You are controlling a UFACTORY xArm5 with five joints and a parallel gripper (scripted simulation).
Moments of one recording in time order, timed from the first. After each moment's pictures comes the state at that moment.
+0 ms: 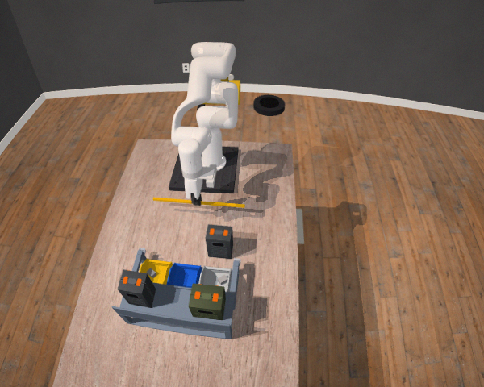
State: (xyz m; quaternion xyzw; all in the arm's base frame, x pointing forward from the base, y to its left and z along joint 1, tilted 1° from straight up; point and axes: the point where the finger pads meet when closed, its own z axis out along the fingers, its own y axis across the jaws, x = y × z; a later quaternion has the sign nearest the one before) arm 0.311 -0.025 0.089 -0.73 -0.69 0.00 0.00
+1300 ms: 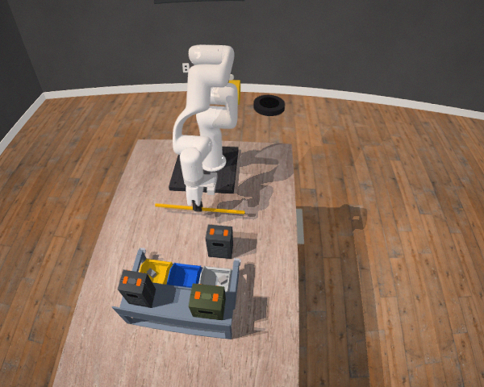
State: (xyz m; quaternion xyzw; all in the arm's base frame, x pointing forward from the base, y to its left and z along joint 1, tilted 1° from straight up) arm 0.310 -0.025 0.048 -0.73 -0.69 0.00 0.00
